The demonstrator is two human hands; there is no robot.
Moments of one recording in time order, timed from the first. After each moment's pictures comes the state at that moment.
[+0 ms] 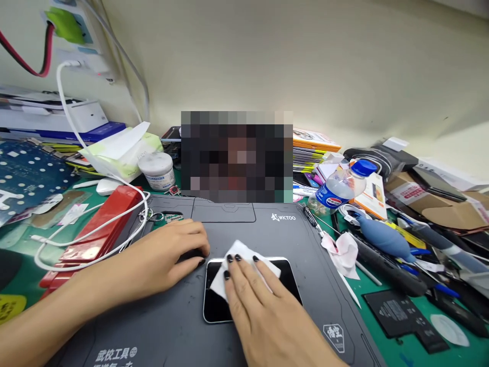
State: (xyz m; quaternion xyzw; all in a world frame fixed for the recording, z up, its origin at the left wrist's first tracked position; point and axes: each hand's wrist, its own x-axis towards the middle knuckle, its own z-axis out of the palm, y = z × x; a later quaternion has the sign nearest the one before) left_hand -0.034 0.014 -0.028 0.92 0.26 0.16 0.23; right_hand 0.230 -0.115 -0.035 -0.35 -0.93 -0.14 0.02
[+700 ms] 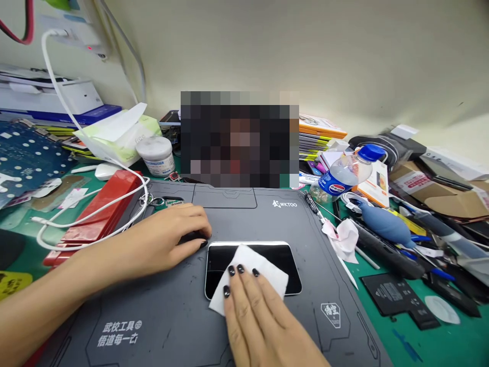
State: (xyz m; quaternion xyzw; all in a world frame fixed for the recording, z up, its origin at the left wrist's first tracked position) left_hand -0.035 0.015 -0.021 0.93 0.26 0.15 0.23; right_hand 0.221 -0.151 -0.043 -0.33 -0.93 -0.16 0.03
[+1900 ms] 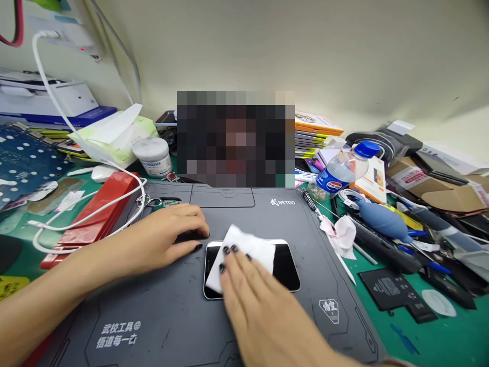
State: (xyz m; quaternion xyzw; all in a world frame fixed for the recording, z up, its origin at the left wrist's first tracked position) left_hand -0.039 0.021 -0.026 0.93 0.25 0.15 0.25; right_hand 0.214 -0.127 -0.029 -0.37 -0.93 -0.04 -0.02
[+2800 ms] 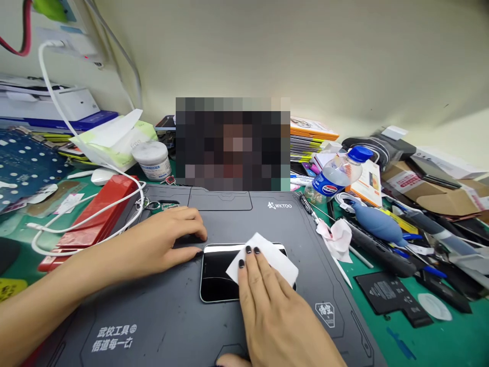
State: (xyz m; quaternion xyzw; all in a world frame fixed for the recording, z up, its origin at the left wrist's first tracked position) left_hand -0.038 0.019 -0.026 0.93 0.25 0.14 0.24; right_hand 0.224 -0.143 -0.041 -0.38 -0.90 -0.19 -0.03
